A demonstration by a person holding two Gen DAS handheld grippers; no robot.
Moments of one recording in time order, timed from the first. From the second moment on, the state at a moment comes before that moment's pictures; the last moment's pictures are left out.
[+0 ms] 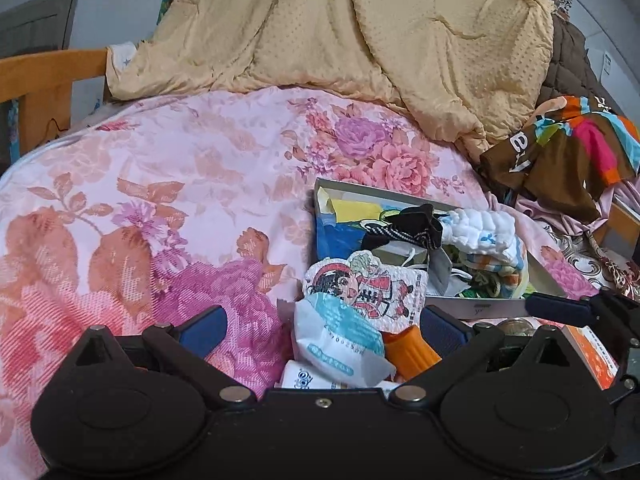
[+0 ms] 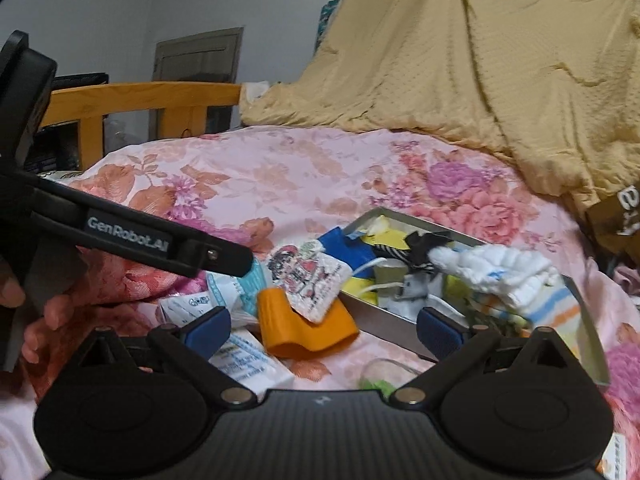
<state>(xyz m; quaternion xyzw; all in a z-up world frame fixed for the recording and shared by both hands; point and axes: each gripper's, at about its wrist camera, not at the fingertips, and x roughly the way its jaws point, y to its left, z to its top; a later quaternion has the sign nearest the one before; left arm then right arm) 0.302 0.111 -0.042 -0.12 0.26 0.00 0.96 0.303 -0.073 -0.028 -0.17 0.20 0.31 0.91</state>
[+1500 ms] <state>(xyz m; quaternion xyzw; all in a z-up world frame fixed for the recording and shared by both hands) 0.331 0.120 -0.064 -0.22 0.30 -0.03 0.93 0.316 -0.042 -0.055 -0.22 0.23 0.32 0.89</state>
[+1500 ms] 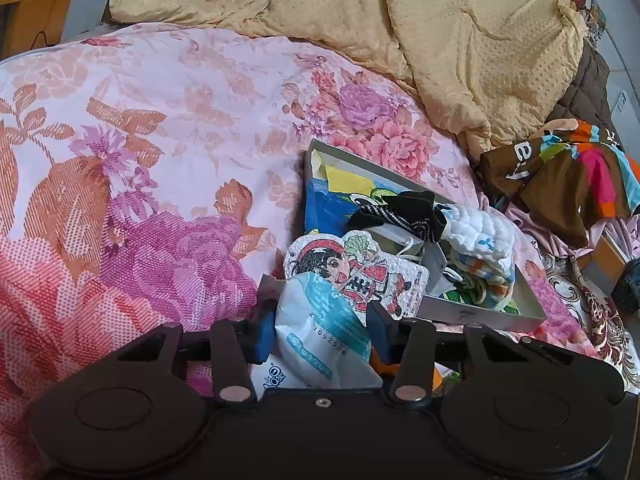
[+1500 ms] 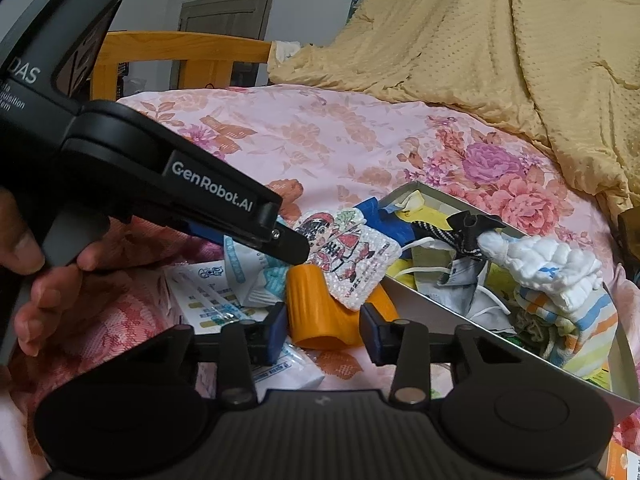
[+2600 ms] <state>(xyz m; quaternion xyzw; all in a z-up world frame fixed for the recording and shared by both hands) 0.267 0.090 0.014 -0.17 0.27 -0.02 0.95 0.260 -0.095 0.023 -0.16 0.18 0.33 0.91</state>
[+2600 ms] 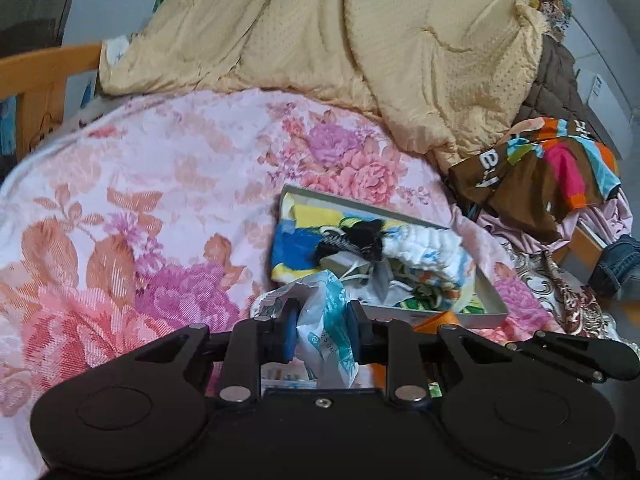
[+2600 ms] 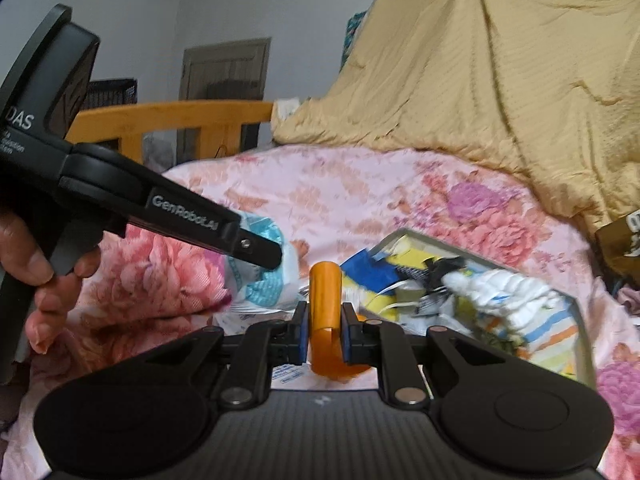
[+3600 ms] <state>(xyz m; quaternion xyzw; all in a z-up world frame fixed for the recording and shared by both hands) 0.387 -0.054 0.032 -0.17 0.22 -0.09 0.96 0.369 -0.258 0.049 0.05 0.13 0.20 0.97</state>
